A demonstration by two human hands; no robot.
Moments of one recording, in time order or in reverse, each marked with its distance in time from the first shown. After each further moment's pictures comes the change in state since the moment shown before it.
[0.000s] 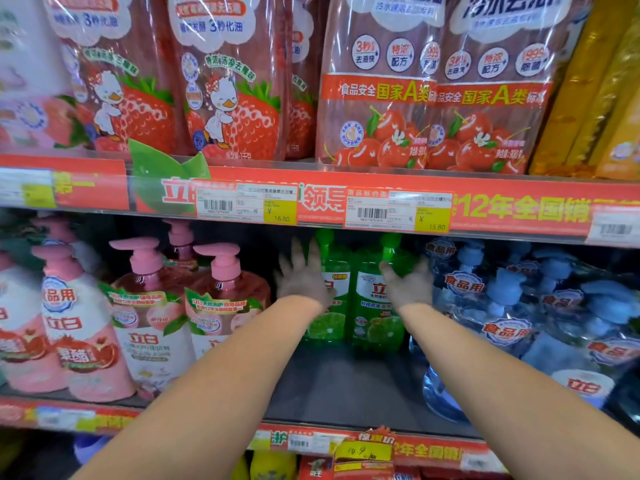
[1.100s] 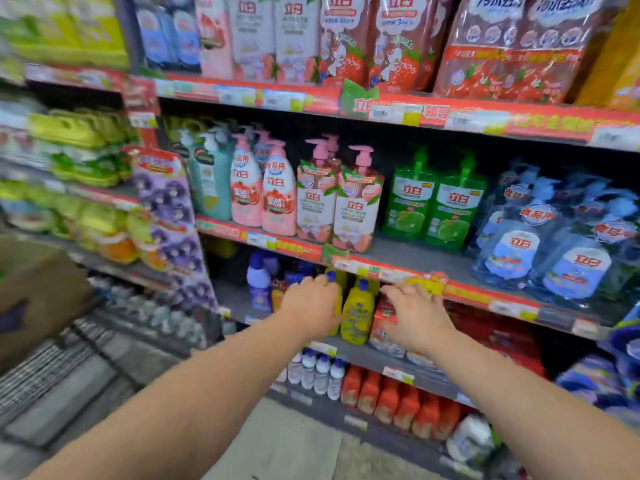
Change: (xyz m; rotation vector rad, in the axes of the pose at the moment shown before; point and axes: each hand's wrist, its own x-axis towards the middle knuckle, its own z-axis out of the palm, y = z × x) left_hand -0.383 -0.121 -0.030 0.342 -0.119 0.100; right_hand -0.362 0.036 -0.068 -0.990 -0.627 -0.625
